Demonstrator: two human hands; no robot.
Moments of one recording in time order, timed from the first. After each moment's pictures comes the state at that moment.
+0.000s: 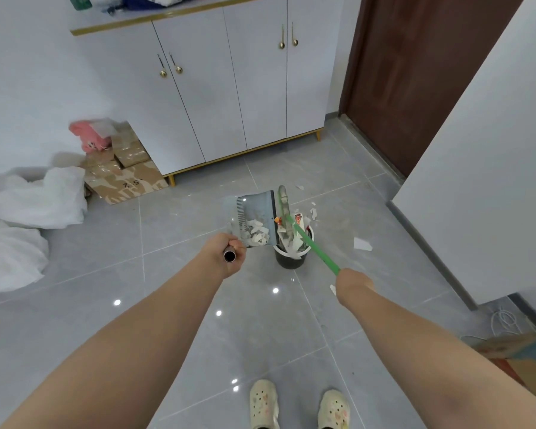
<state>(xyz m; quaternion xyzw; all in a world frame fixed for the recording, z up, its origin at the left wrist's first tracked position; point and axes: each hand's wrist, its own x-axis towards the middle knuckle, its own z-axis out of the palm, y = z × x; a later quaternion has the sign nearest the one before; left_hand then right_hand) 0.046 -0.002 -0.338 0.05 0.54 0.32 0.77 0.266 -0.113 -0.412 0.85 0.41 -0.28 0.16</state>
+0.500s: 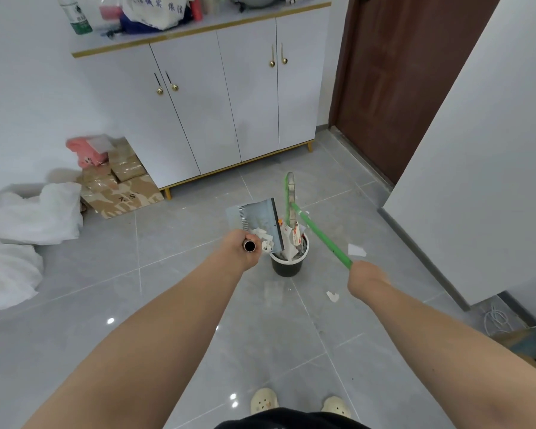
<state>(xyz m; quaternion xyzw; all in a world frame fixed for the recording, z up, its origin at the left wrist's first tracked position) 0.081 -0.015 -0.309 0.05 0.55 0.34 0.76 0.290 -0.131 -0.373 0.87 0.41 -0.25 0.12</state>
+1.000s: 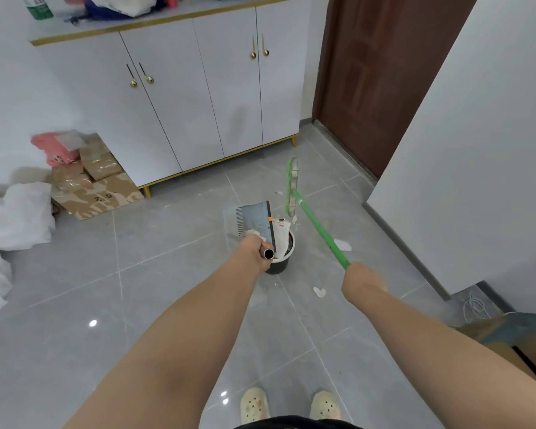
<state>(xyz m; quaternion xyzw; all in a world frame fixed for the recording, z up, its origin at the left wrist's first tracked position) 0.142 -0.010 -0.343 0.04 0.58 0.31 0.75 0.299 -0.136 -0.373 0.89 0.37 -0.23 0.11</state>
